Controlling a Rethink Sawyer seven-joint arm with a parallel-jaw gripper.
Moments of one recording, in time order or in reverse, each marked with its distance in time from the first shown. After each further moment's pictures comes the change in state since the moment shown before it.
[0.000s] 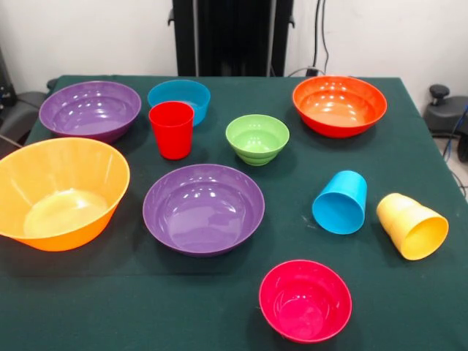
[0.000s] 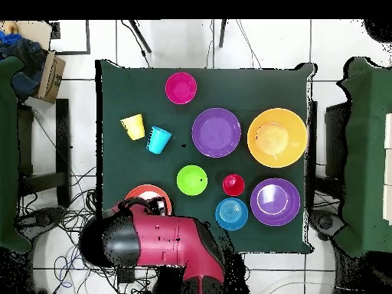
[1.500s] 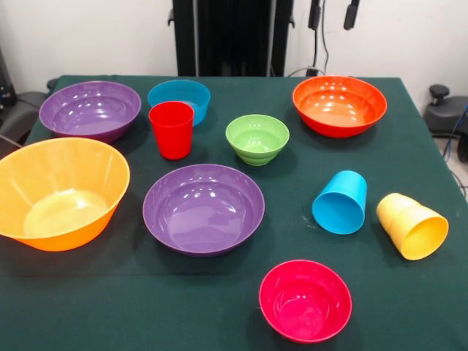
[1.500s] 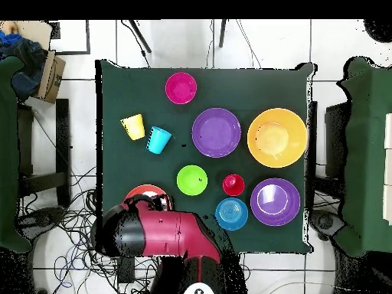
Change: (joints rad) arm 0.000 0.115 0.001 0.016 0.001 -0.127 0.000
